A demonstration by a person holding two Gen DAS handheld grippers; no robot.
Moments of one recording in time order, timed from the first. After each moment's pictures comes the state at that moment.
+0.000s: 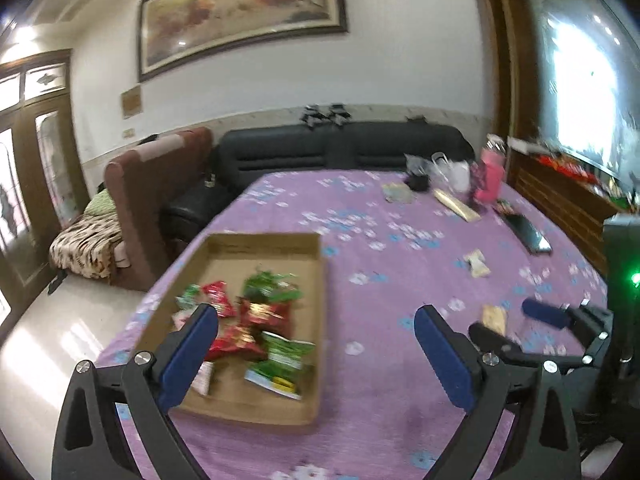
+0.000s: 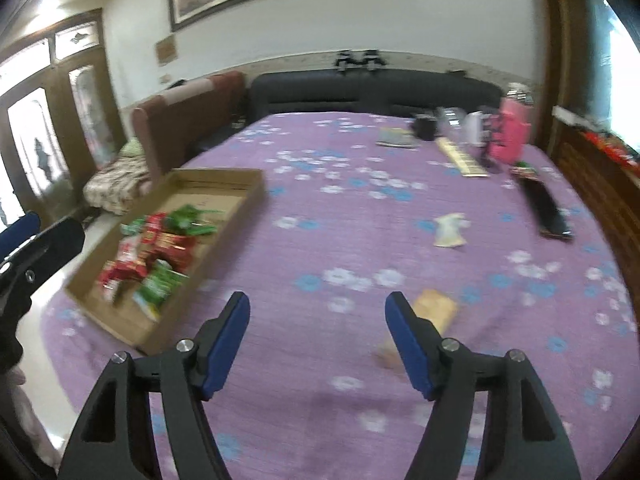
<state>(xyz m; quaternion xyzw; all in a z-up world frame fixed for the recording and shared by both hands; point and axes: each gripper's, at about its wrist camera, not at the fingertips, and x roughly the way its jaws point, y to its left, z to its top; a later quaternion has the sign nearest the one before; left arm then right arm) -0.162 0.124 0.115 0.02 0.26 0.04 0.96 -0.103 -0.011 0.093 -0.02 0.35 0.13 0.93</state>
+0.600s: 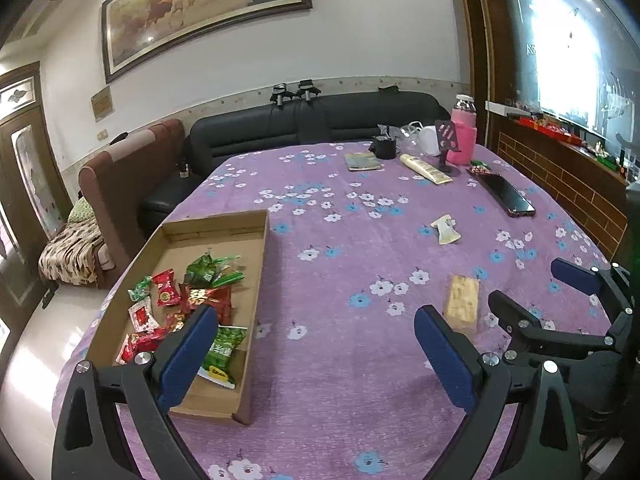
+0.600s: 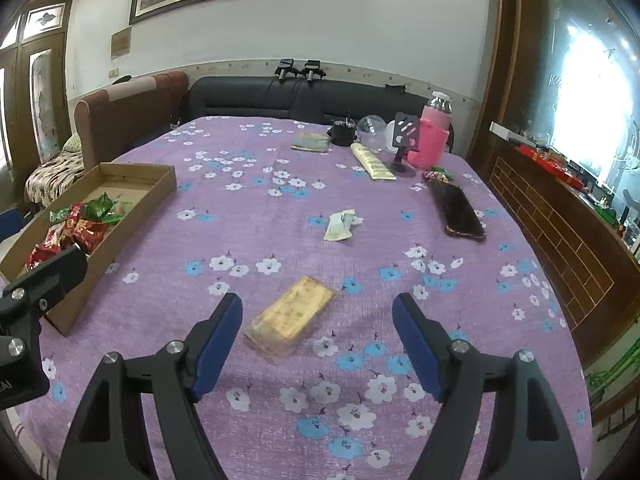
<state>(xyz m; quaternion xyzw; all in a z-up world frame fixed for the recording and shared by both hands) -0.146 0.071 0.098 0.05 0.30 0.02 0.95 -0.110 -0.064 0.084 -0.06 0.33 0.04 0.94</state>
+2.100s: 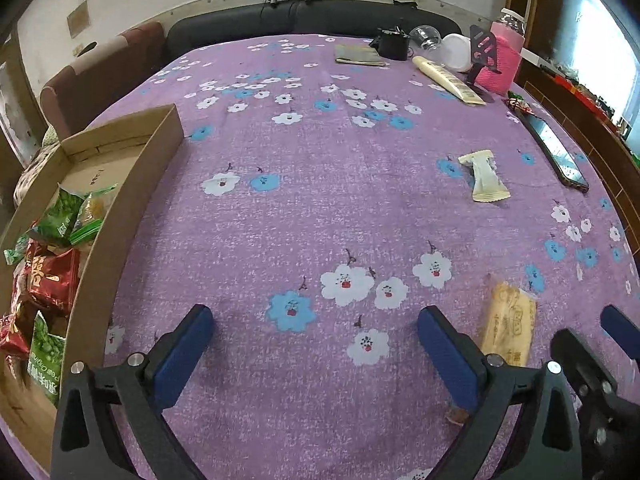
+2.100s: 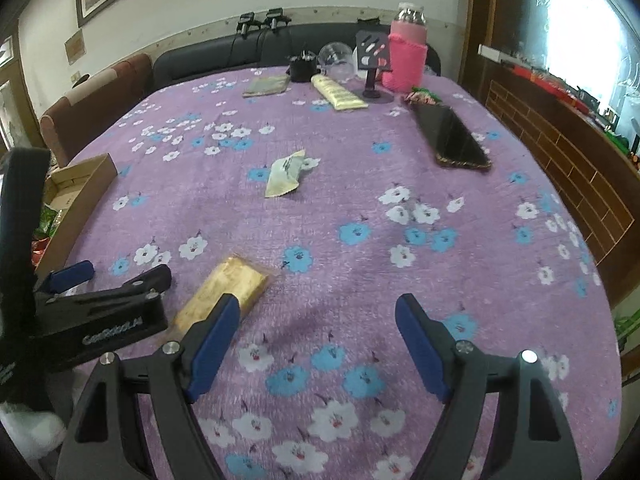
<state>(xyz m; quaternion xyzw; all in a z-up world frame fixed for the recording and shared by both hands) -0.008 0.035 0.003 -0.01 0.47 0.02 0.88 -0.037 -0.117 0.036 0.02 0.44 0.02 0.90</state>
